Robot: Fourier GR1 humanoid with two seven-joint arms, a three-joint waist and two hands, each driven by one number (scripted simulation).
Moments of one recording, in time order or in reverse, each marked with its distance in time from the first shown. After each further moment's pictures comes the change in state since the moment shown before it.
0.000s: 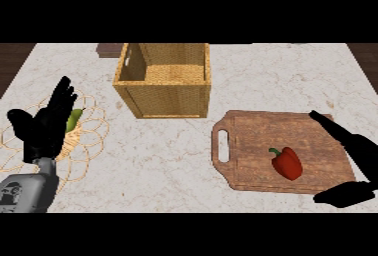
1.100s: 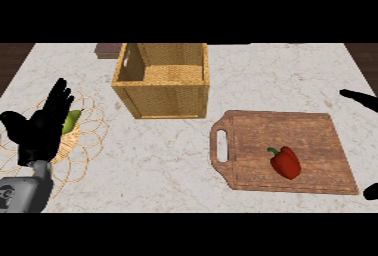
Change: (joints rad) left arm 0.020 0.071 -0.059 -0.011 0.083 0.051 -0.005; right arm -0.187 -0.420 0.042 -0.086 -0.415 0.075 0.297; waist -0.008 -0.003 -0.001
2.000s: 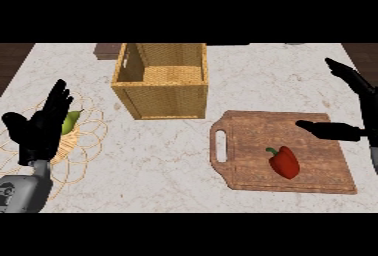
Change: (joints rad) left arm -0.007 0.024 -0.012 0.058 0.028 0.006 -0.053; right arm -0.112 0.381 0.034 0.362 0.165 -0.603 -0.528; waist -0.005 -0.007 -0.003
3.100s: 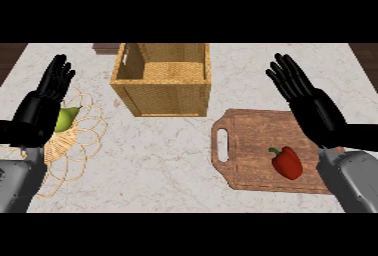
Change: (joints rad) left arm -0.097 0.056 -0.013 -0.013 0.049 -0.148 -0.221; right arm -0.078 0.227 0.076 -0.022 -0.513 0.351 -0.165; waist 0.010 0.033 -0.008
